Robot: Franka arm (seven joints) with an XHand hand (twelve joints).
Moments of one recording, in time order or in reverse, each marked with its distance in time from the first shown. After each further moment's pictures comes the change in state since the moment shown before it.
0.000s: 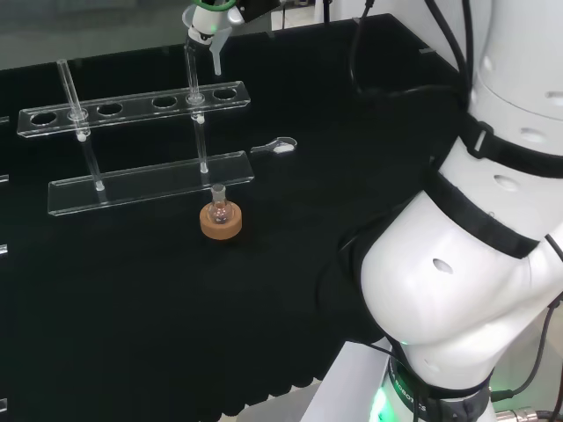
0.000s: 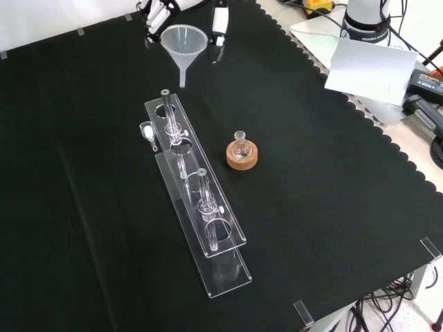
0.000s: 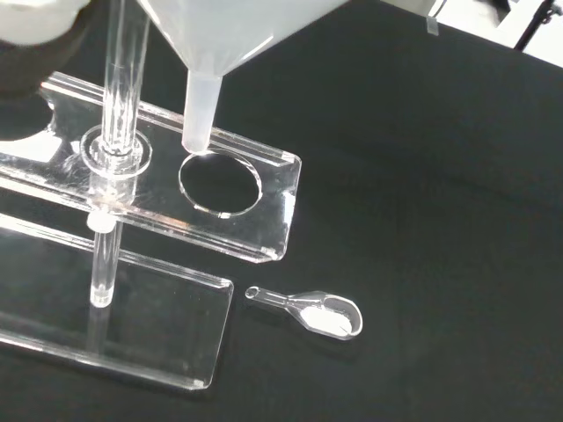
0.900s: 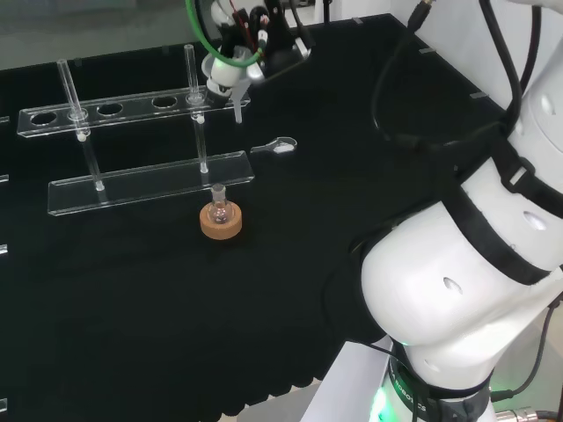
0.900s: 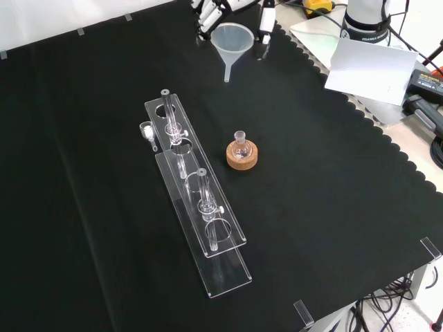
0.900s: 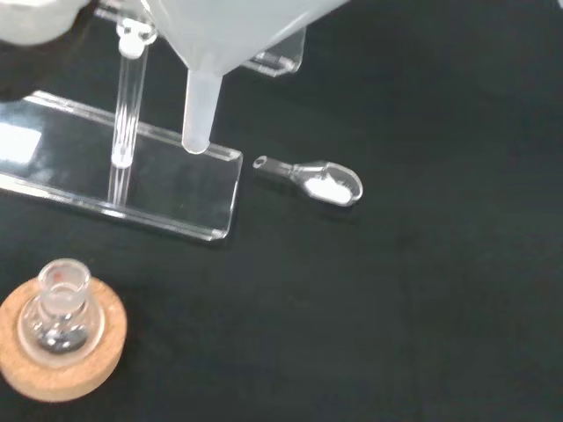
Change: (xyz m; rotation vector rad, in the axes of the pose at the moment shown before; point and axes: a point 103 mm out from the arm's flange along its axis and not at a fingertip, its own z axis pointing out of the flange) arm 0.016 -0.090 0.054 0.052 0.004 0.039
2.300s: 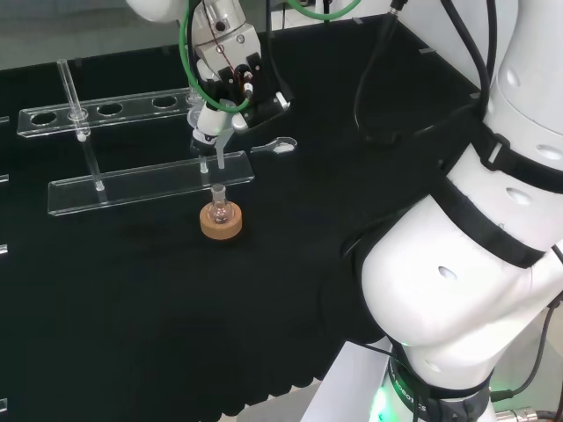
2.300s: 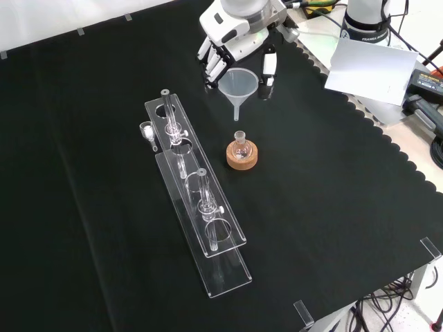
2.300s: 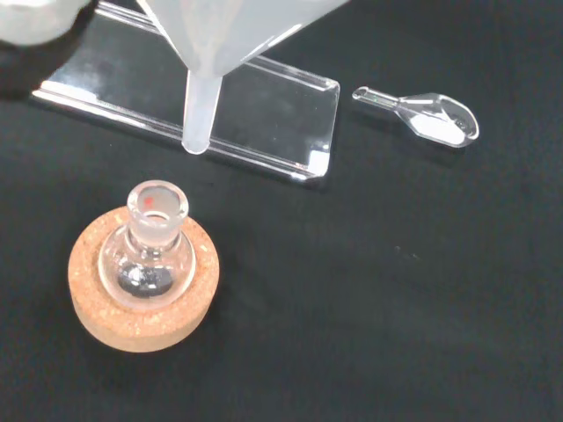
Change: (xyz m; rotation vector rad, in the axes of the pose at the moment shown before) arm 0.048 0.030 0.062 0.055 0.027 -0.080
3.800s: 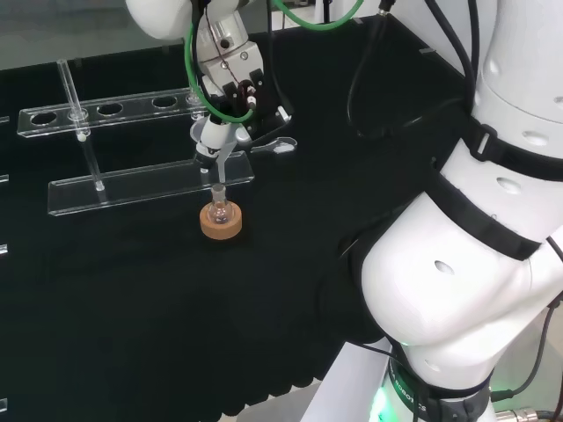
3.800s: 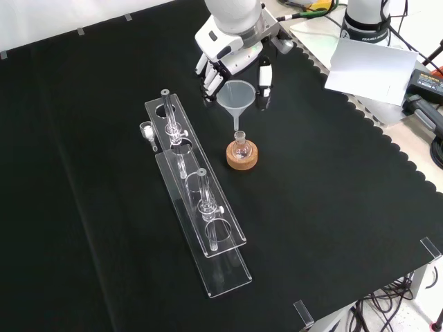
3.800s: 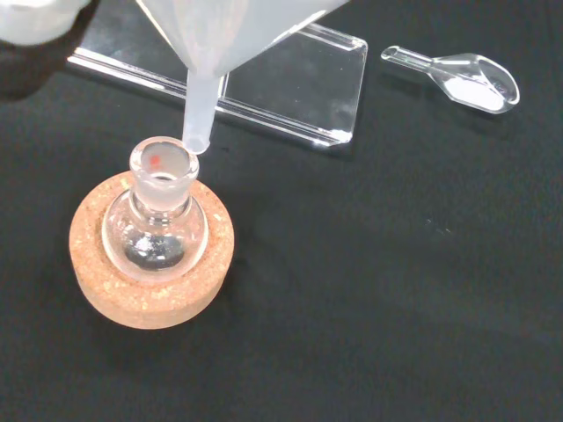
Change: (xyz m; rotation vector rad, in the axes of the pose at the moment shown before) arm 0.004 0.017 0.026 0.030 0.012 -0.034
